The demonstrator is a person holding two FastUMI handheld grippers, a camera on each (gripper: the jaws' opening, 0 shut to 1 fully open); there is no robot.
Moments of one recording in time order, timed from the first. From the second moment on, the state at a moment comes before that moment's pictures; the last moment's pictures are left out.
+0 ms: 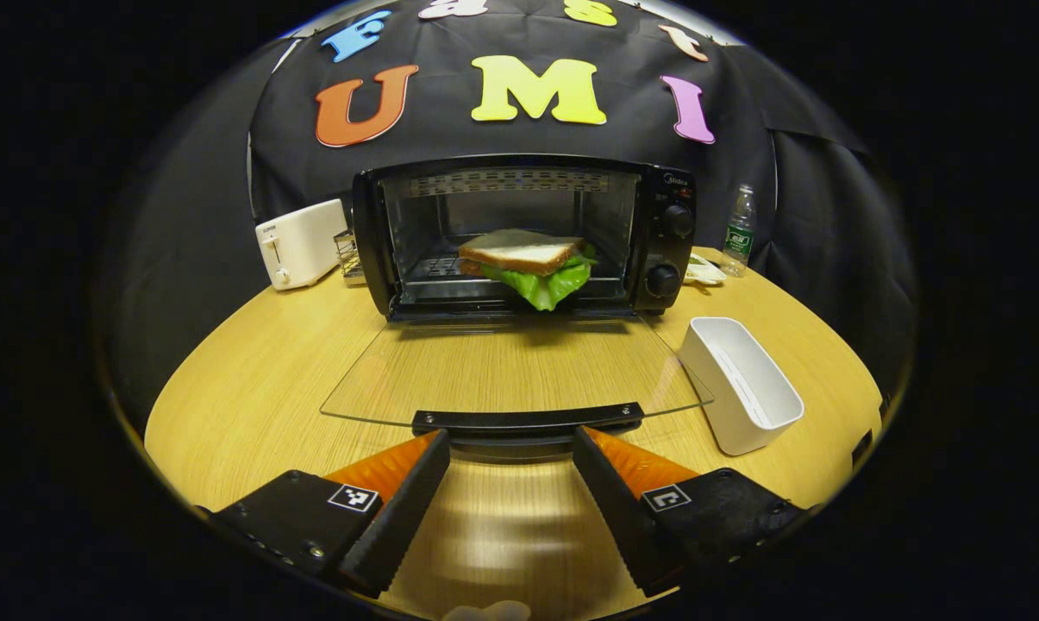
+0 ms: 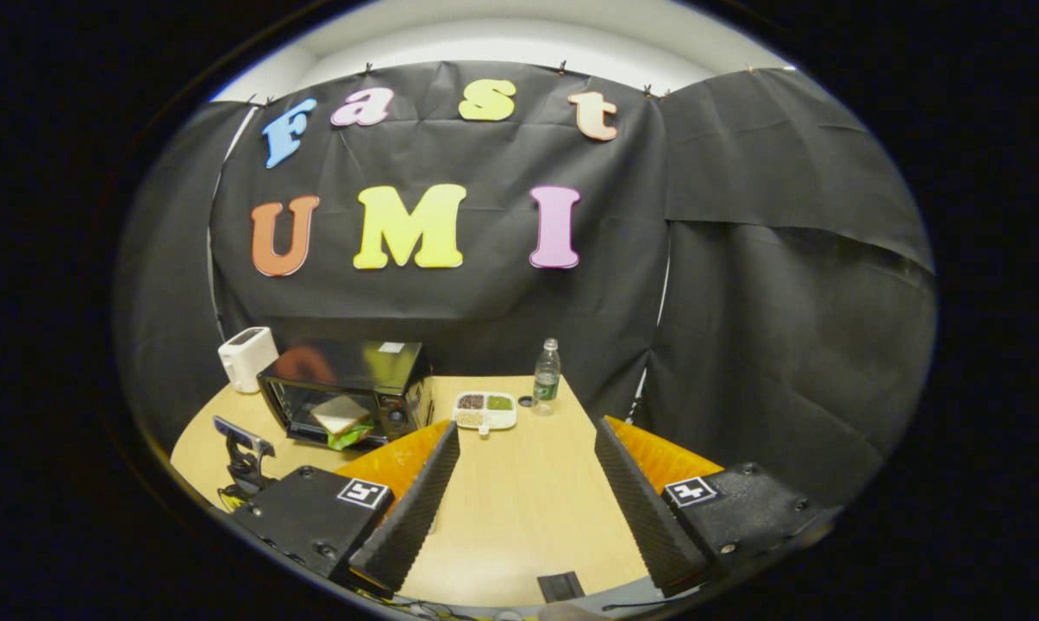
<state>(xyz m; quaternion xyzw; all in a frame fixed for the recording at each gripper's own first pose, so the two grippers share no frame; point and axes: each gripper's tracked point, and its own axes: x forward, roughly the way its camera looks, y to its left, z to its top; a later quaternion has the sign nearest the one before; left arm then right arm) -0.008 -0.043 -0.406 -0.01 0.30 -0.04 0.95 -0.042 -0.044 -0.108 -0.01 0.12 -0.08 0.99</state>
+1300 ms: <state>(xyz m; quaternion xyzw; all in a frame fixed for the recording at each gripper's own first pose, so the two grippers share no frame) -0.007 -0.042 -0.409 -0.01 0.31 -0.03 0.95 -0.024 -0.051 -0.124 0.00 0.14 -0.06 0.99</state>
